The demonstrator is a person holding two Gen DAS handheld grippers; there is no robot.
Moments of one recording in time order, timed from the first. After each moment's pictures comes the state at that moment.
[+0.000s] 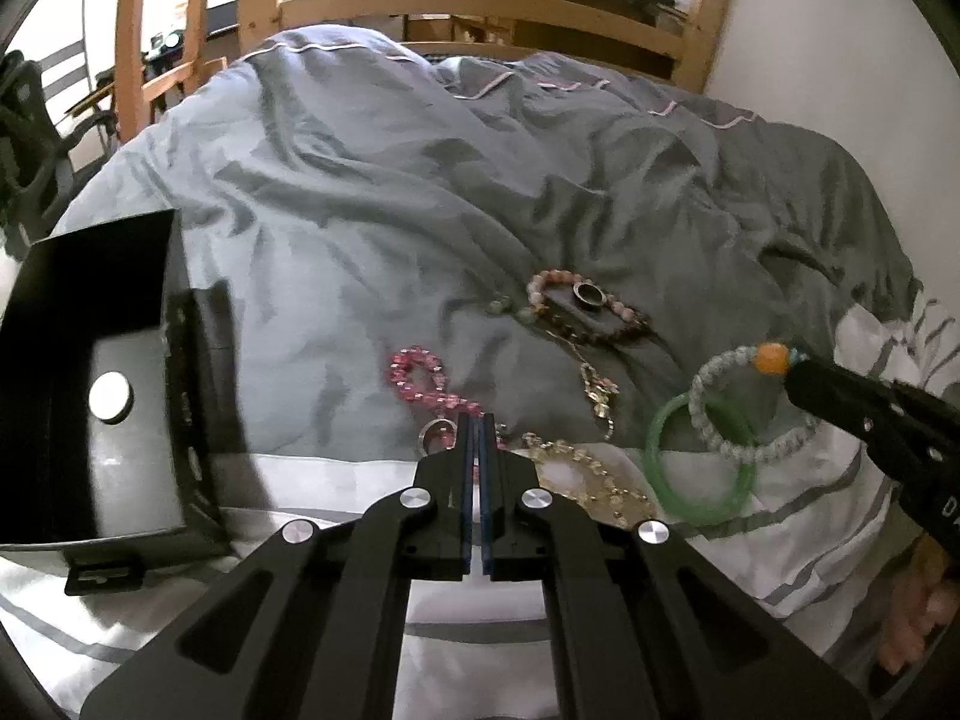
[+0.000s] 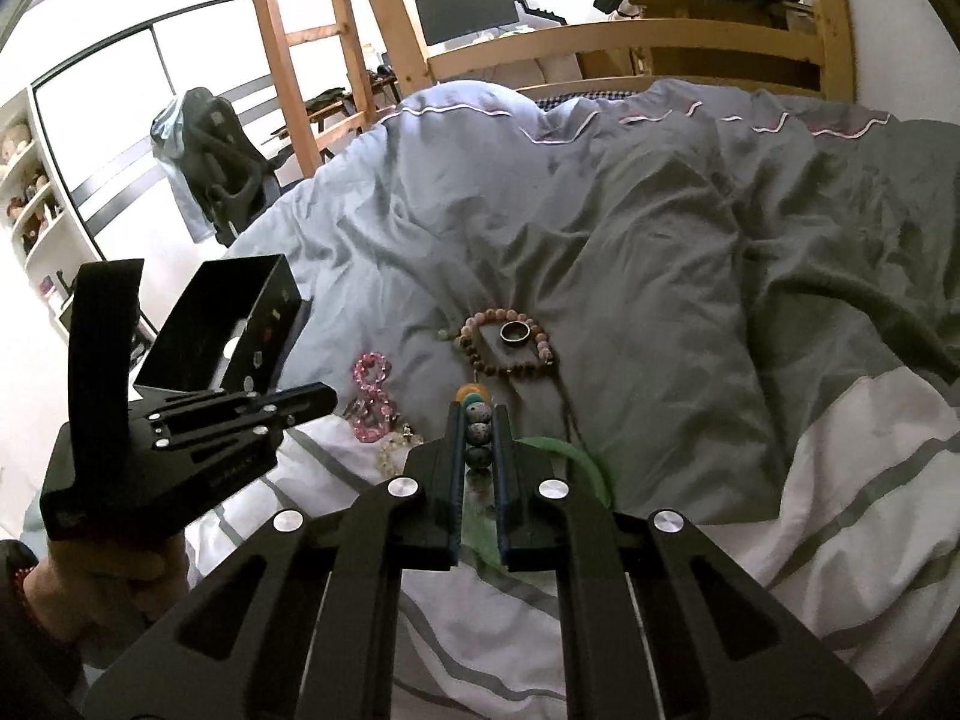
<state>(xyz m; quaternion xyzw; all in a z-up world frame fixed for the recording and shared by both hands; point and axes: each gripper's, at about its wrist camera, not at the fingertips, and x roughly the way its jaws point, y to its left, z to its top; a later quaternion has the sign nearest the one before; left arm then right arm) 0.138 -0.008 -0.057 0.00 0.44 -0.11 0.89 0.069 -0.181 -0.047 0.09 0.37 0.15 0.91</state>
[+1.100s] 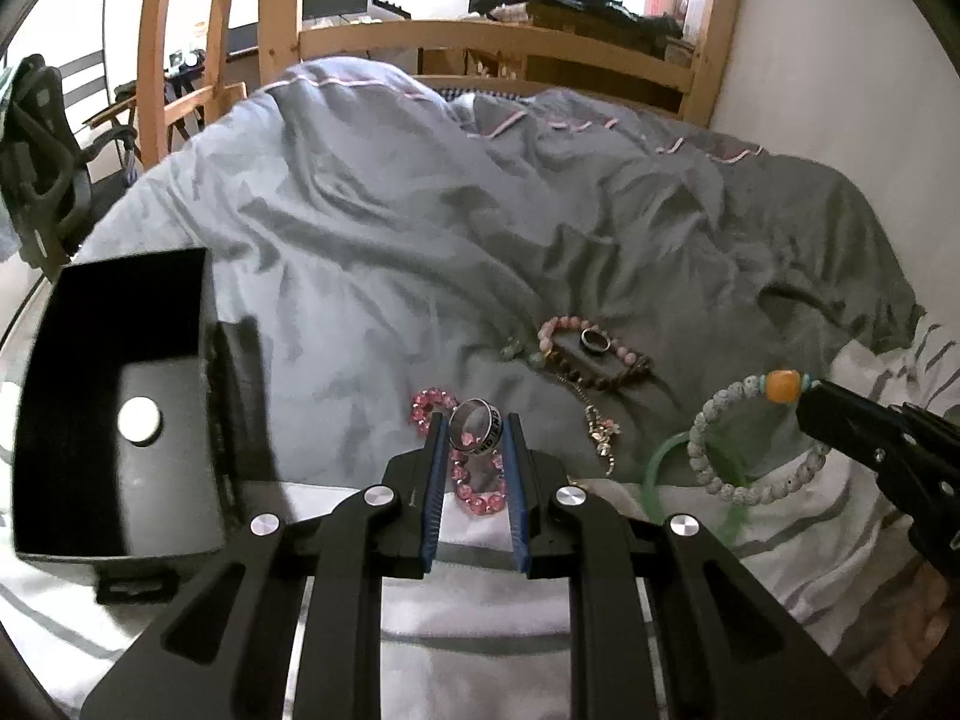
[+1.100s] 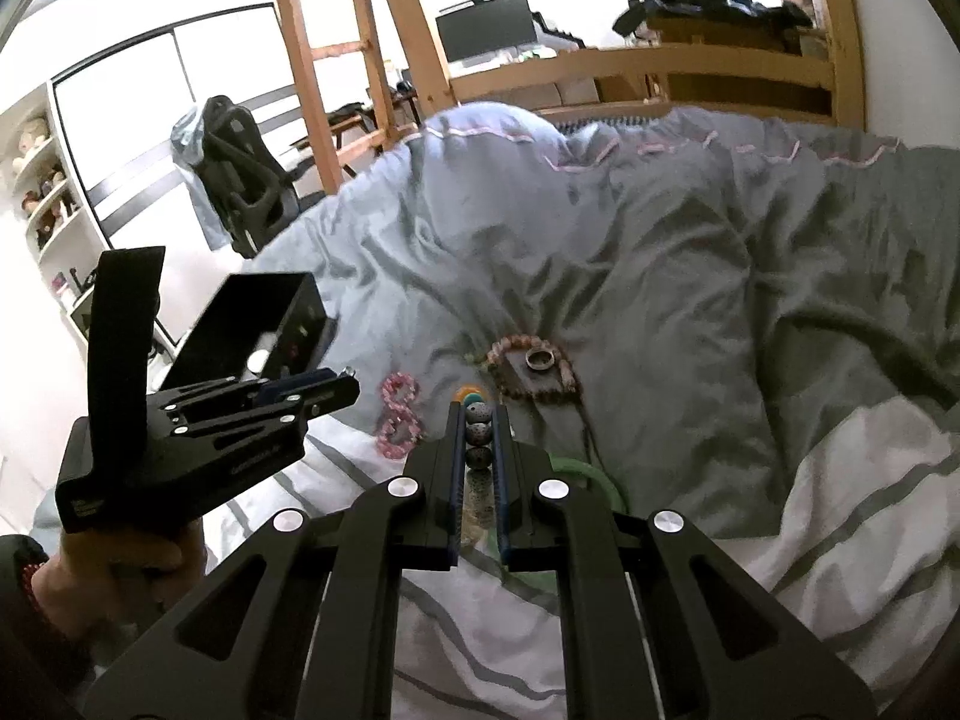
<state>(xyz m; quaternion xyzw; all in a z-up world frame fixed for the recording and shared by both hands) 0.132 -0.002 -0.036 0.00 0.40 -0.10 0.91 0.060 -0.171 -0.028 0.08 0.34 0.17 0.92</state>
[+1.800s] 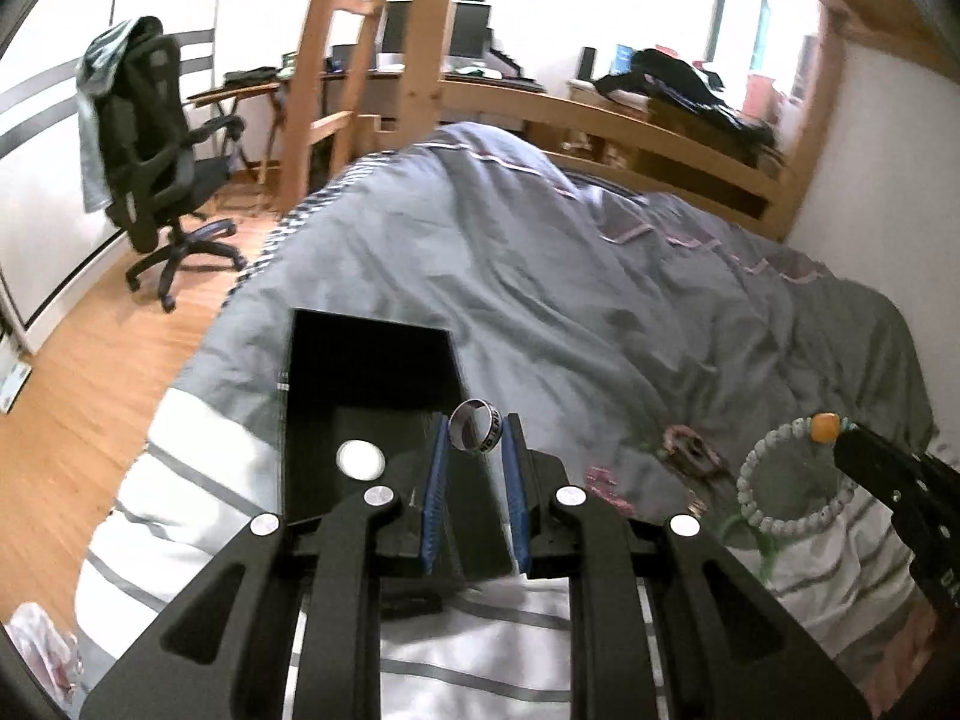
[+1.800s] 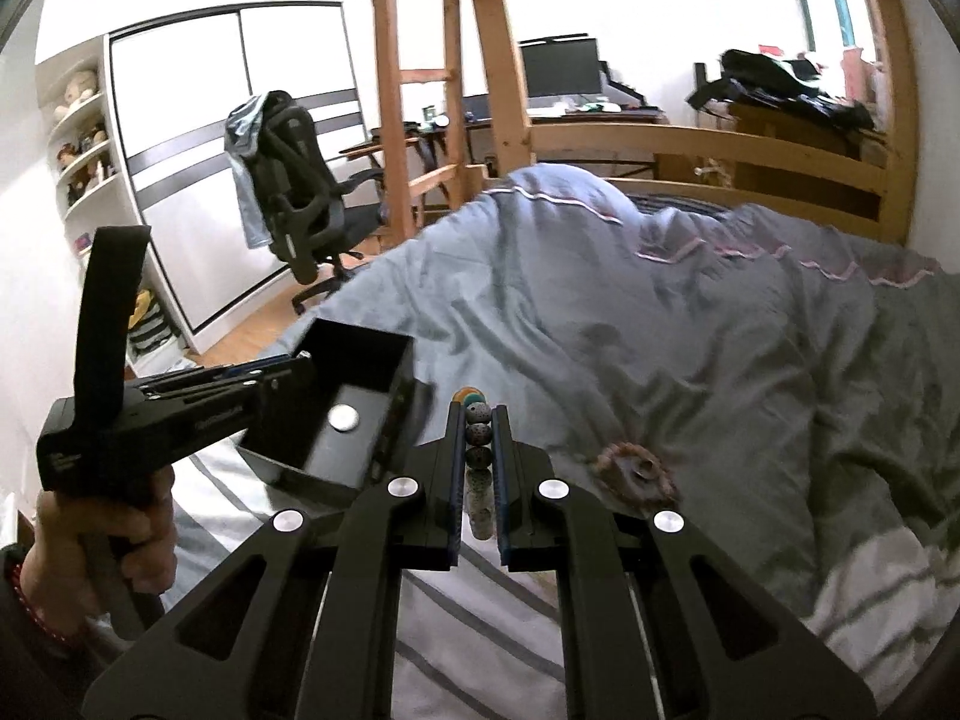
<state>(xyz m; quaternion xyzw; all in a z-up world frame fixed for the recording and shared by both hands) 0.114 0.121 0.036 -0.07 0.35 0.00 0.93 0.058 -0.079 0.045 0.02 0.29 0.21 0.93</state>
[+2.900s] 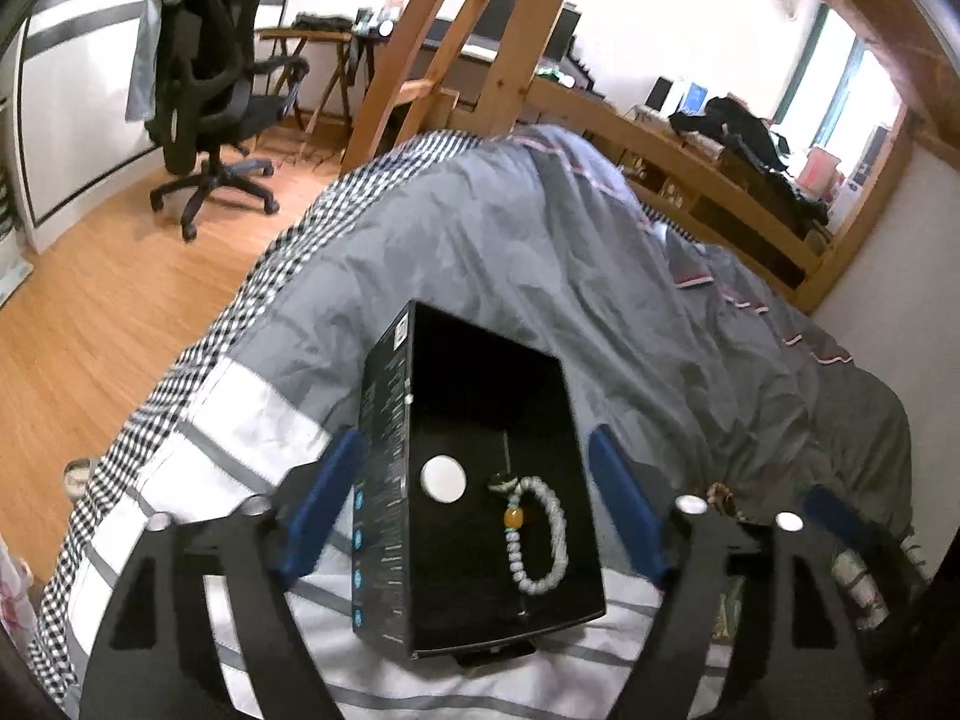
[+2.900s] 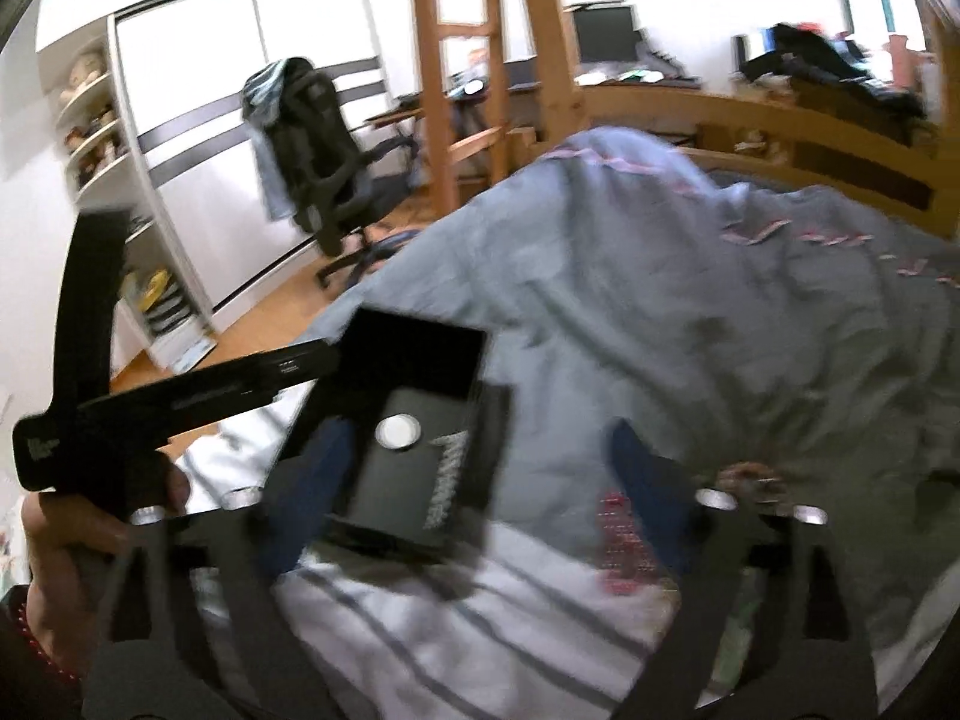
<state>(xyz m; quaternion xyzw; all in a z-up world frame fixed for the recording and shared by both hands) 0.127 0.186 0.022 -0.16 0.35 0.03 0.92 0.095 -0.012 0.028 0.02 0.32 0.21 0.92</state>
